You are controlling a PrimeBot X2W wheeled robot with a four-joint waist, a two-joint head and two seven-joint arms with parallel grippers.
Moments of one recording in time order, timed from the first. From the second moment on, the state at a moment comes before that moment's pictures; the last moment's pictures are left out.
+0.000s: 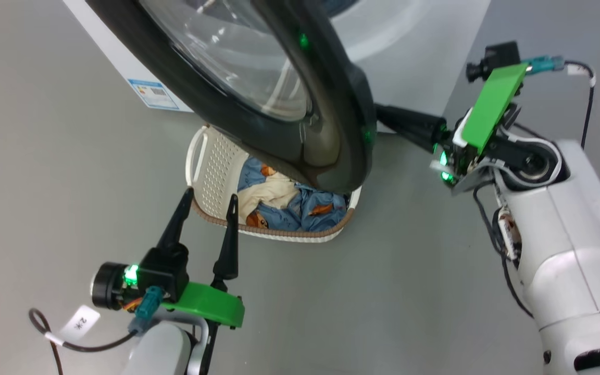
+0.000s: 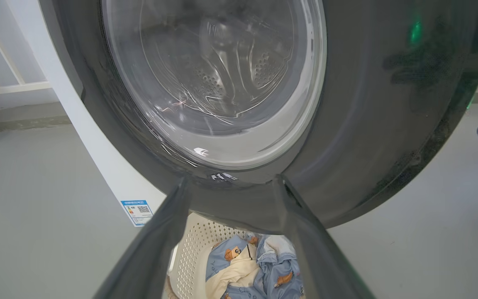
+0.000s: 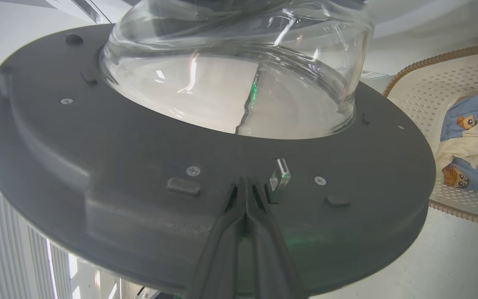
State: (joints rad) left arm -0.34 0.03 -0.38 0.26 -0.20 0.09 -0.25; right arm -0.92 -0.09 0.07 0.66 1.41 0.13 0.88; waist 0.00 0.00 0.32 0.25
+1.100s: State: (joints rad) left arm -0.27 0.03 -0.40 0.32 -0.19 0.06 -0.25; right arm -0.79 -0.08 0.36 0.68 1.60 0.13 0.75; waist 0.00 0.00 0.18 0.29
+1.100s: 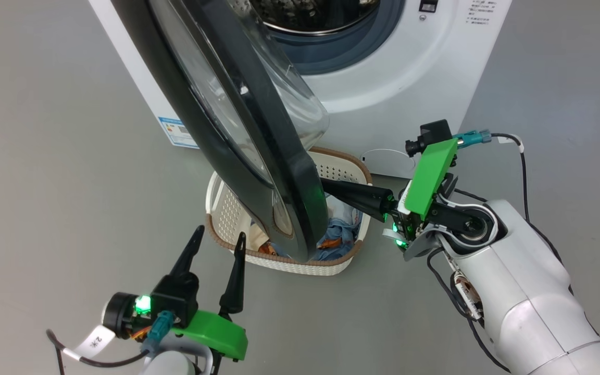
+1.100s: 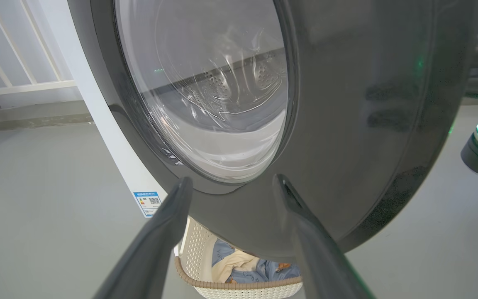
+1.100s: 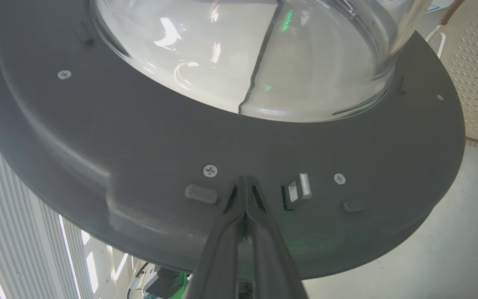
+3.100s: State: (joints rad) left arm -0.19 0.03 -0.31 0.34 -0.14 0.04 -0.25; right arm -0.09 -0.24 0.04 0.19 0.95 0.13 -0.18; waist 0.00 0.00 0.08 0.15
